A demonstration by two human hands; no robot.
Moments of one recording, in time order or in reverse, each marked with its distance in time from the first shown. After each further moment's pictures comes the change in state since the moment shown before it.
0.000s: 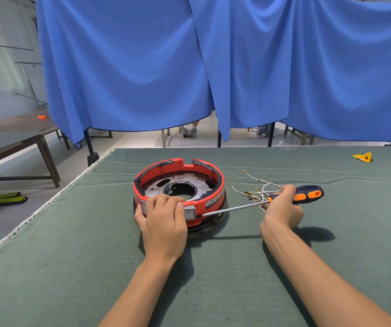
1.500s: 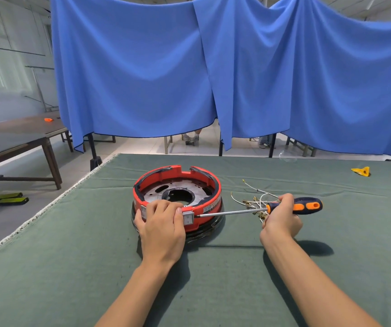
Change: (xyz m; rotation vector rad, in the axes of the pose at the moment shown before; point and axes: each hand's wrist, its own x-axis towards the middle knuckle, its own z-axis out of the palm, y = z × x) left_hand 0.000 0.002 -0.003 0.025 -0.015 -0.004; right_hand -0.003 -0.011 -0.004 0.039 -0.059 0.085
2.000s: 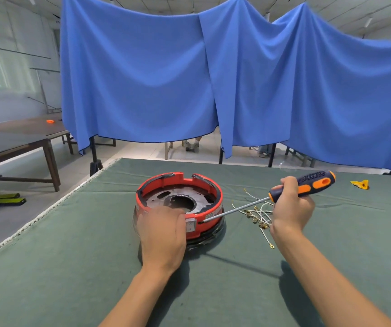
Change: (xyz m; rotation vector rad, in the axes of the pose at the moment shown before) left_hand -0.001 0.000 -0.003 0.018 -0.015 0.015; right_hand -0.026 -0.043 0.009 -0.037 -0.262 -0.411
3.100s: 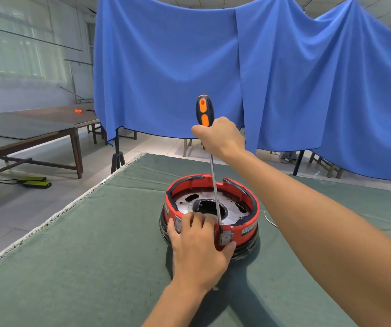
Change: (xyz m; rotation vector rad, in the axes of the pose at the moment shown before) left_hand 0.004 -0.004 0.000 0.195 -0.048 0.061; right_hand -0.050 -0.023 0.204 -0.873 -0.875 -0.522
